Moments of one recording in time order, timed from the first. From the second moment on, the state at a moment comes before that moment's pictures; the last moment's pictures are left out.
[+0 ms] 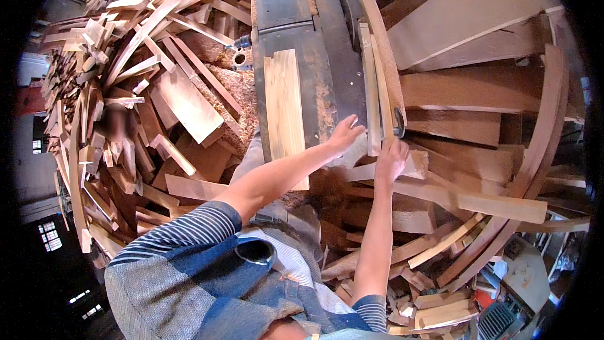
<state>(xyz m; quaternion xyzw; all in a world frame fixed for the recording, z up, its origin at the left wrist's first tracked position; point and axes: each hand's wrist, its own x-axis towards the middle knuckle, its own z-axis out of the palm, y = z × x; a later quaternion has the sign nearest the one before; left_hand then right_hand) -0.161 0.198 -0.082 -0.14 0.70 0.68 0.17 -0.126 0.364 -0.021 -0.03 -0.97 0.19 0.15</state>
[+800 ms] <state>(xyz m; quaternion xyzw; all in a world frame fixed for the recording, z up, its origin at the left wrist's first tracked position) -0.252 0.225 -0.083 -0.08 0.70 0.69 0.13 -0.076 0.365 -0.081 -0.43 -0.61 0.66 0.11</state>
